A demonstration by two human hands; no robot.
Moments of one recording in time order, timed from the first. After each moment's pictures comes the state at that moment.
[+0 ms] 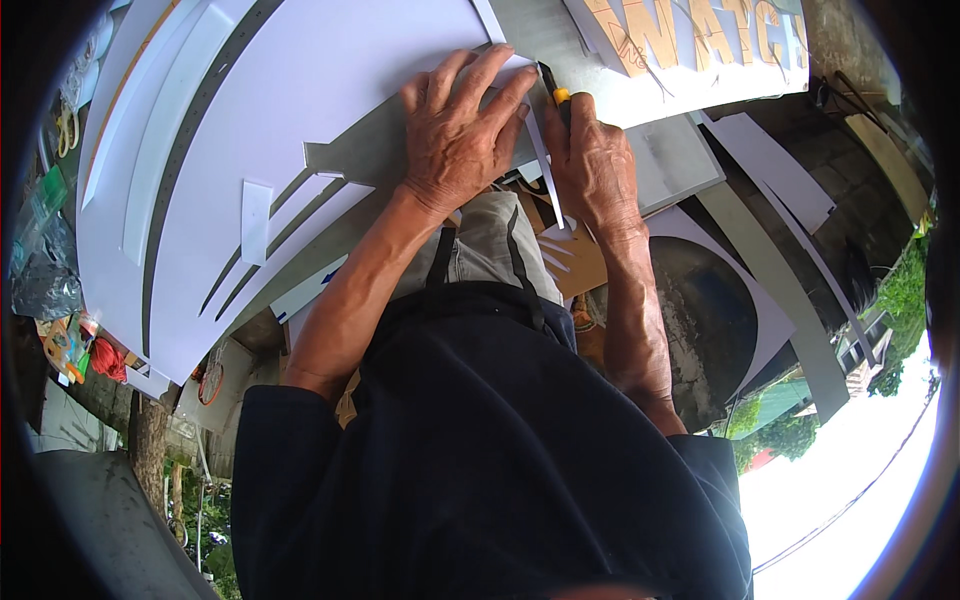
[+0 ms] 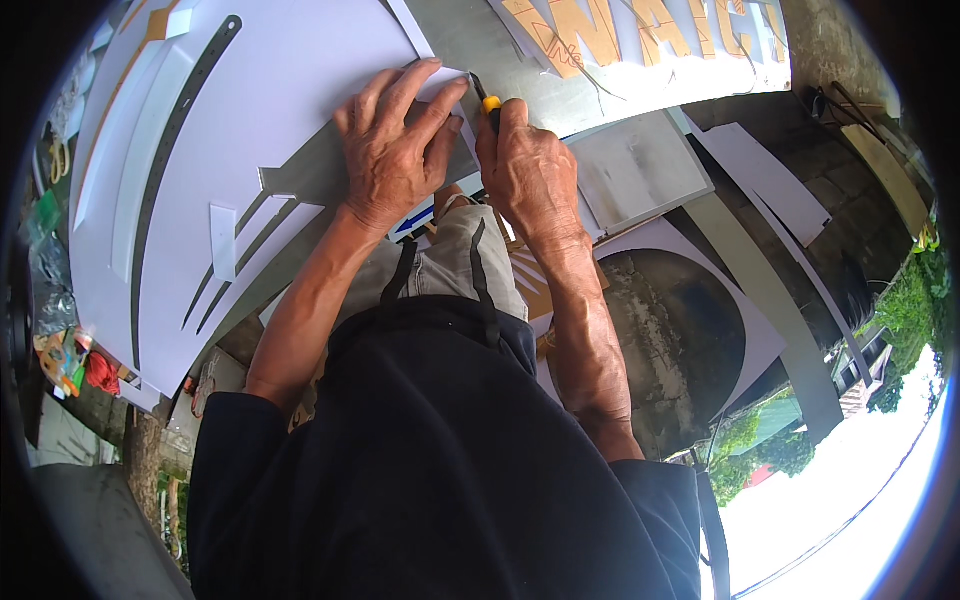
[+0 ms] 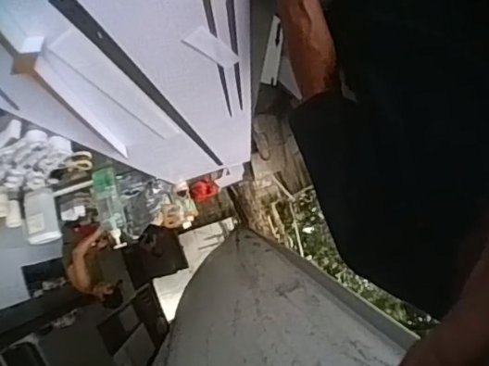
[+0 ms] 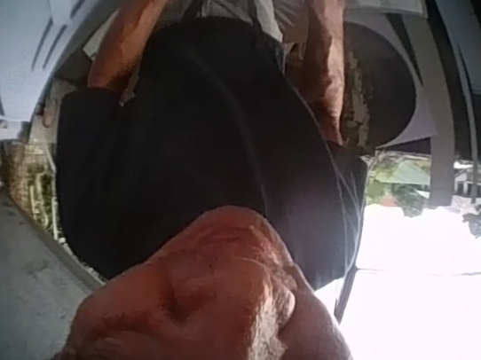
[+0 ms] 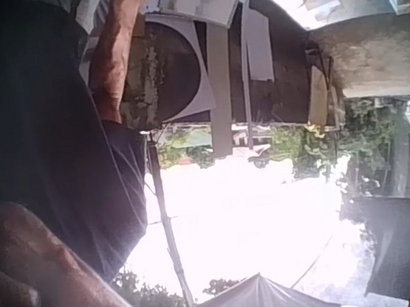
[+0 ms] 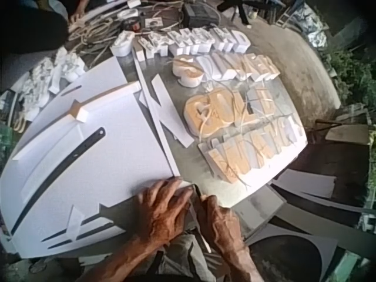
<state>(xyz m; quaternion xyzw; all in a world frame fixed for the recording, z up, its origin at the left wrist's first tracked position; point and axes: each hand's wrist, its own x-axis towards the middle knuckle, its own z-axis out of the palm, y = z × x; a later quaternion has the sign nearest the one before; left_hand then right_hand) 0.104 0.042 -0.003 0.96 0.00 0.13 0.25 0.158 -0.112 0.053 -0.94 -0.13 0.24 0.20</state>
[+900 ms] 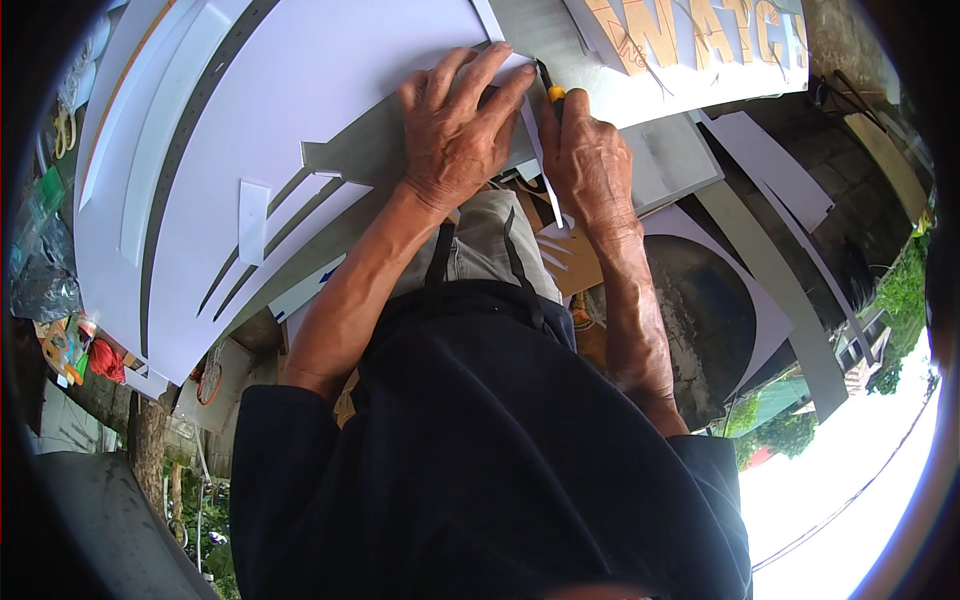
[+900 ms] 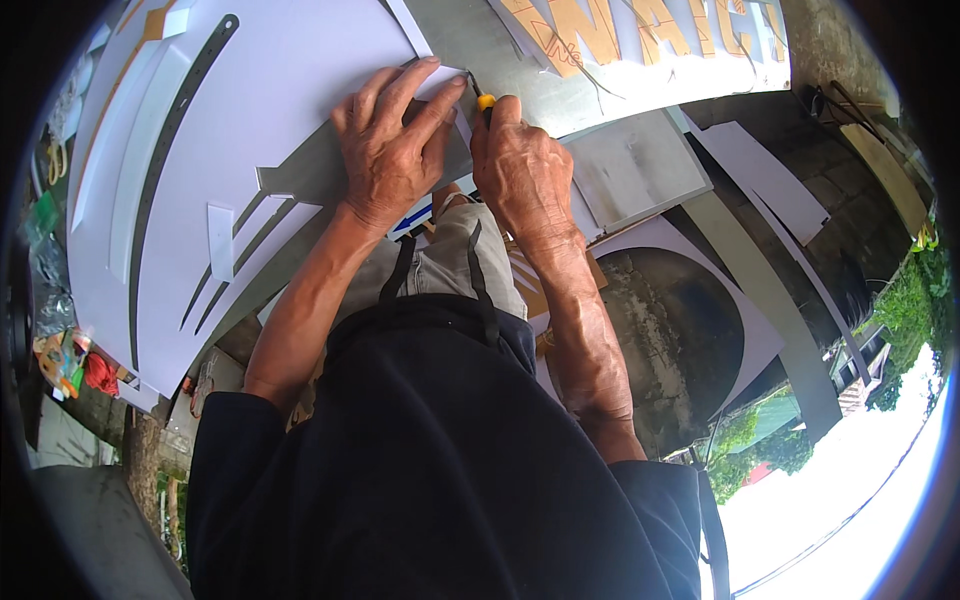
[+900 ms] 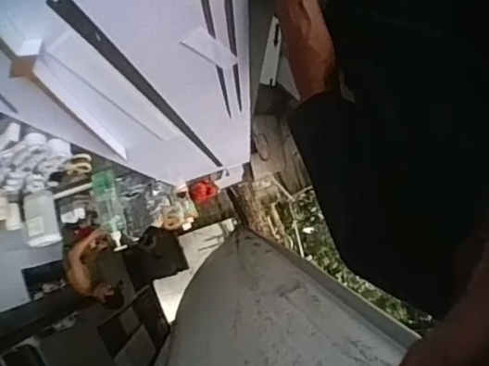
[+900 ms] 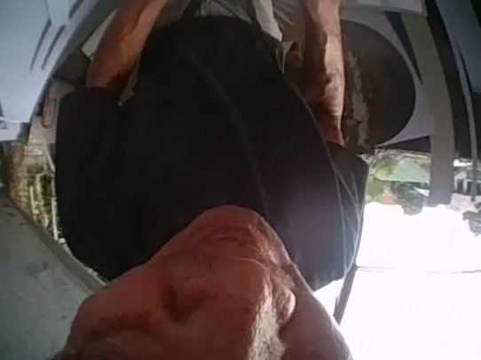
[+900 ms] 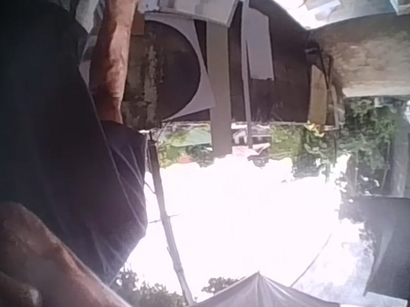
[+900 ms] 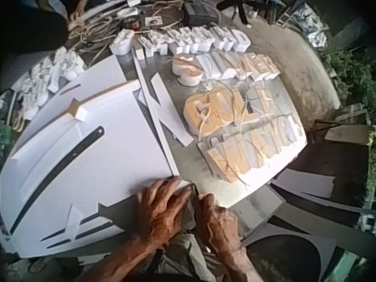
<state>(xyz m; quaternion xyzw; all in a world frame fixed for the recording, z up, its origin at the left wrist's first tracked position) 0.105 0.041 -0.005 0.95 0.00 0.16 0.25 0.156 -0.105 0.054 -0.95 -0.14 0.24 0.16</state>
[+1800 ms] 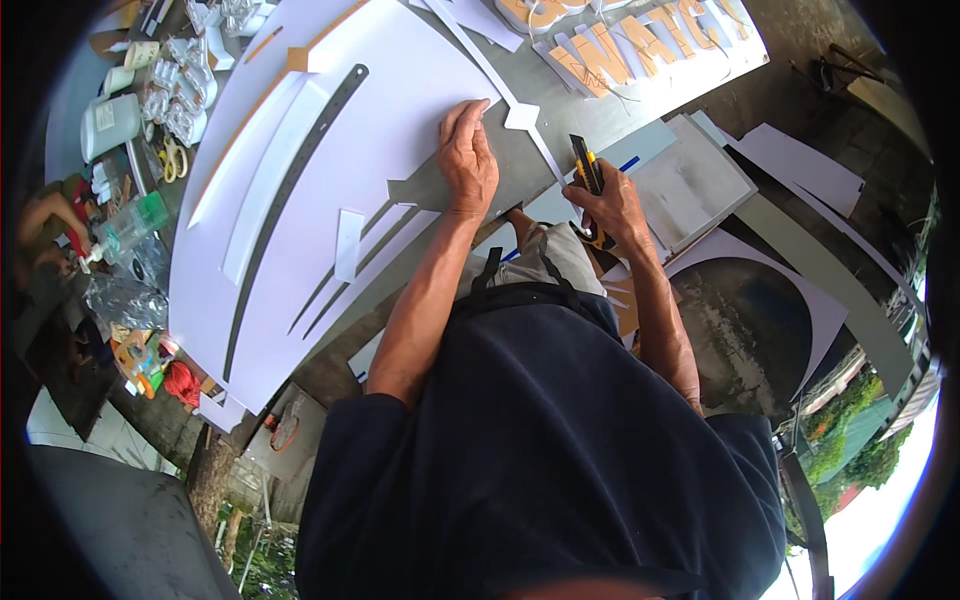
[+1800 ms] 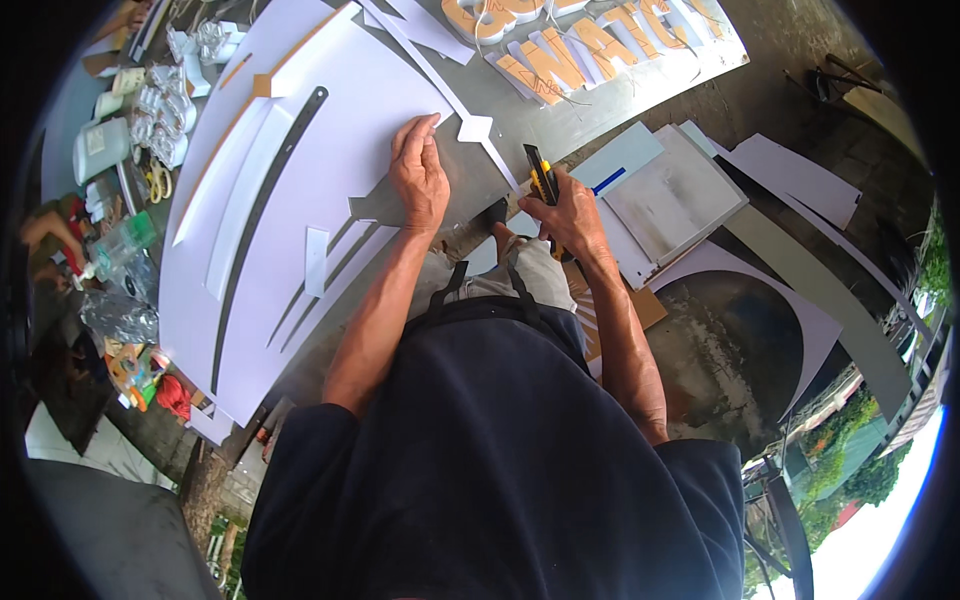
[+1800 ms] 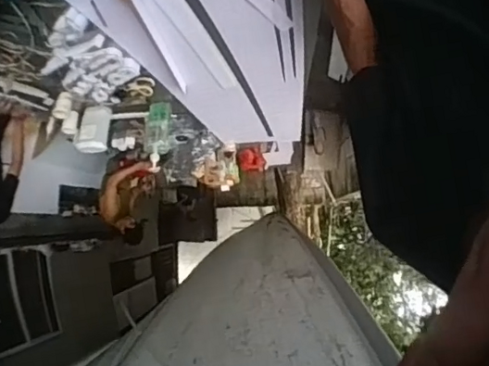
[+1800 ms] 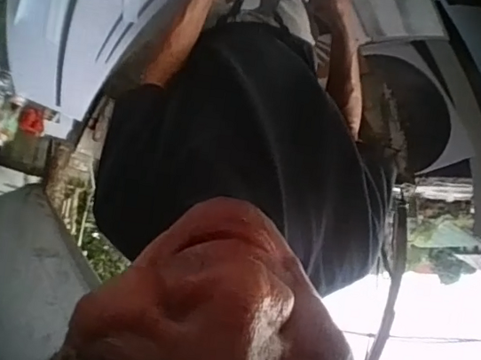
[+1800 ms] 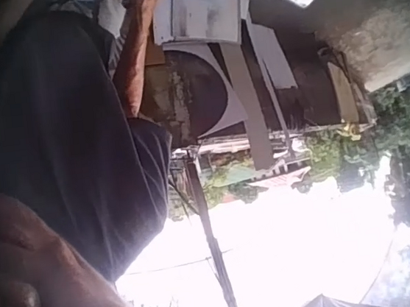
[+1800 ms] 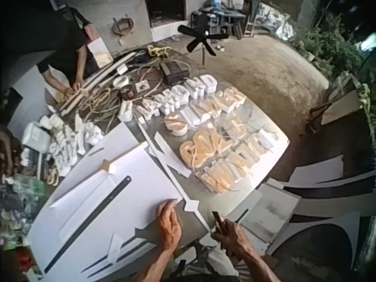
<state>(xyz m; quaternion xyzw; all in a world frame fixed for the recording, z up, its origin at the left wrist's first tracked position) 0.111 0.060 -0.002 0.86 0.10 0.23 0.45 0.123 -0.158 0.058 -0.81 0.08 0.35 0.46</state>
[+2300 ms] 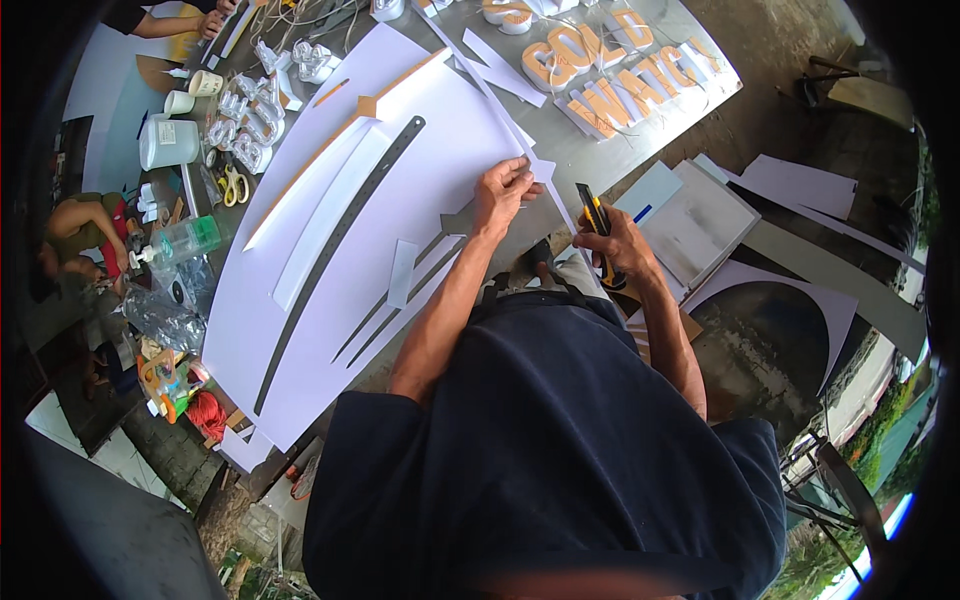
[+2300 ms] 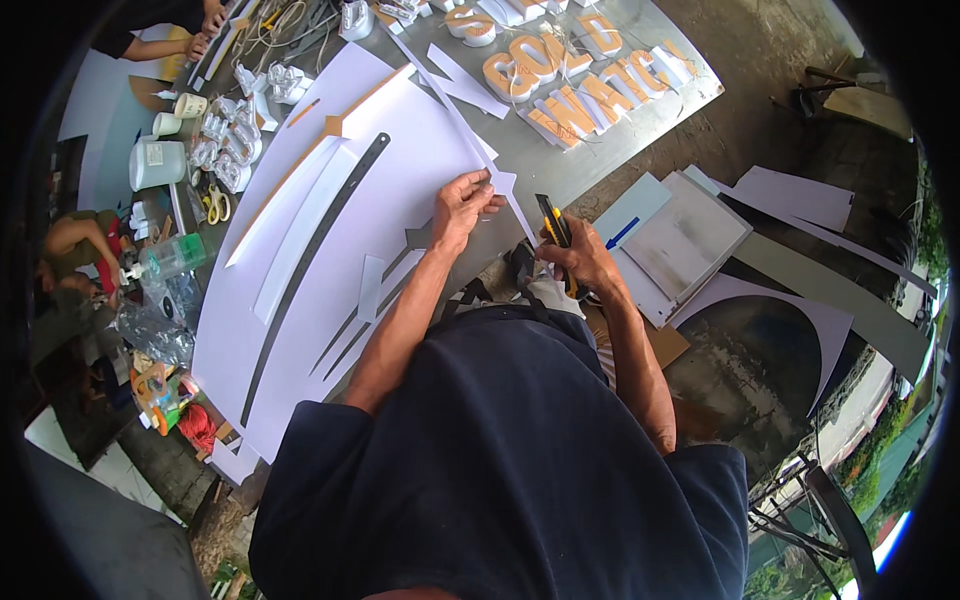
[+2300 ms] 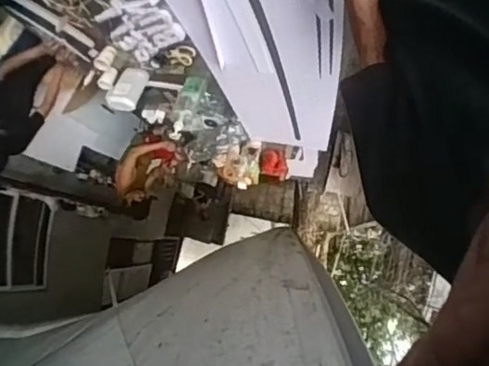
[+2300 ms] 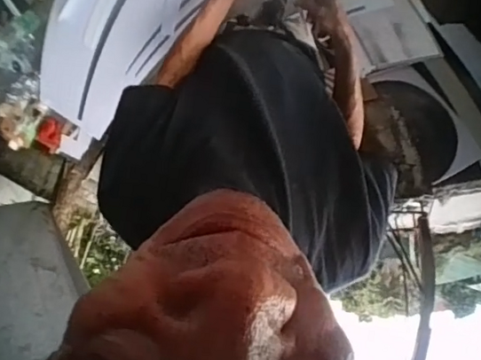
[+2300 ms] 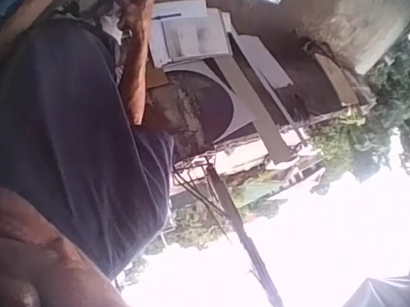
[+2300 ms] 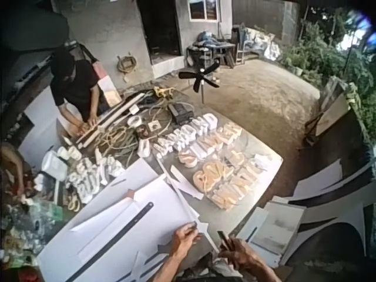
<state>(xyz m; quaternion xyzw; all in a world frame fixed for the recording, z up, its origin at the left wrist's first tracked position) 0.109 0.087 0.020 0.66 0.18 -0.11 0.72 0.094 -0.143 0.093 -0.74 0.03 0.36 0.57</state>
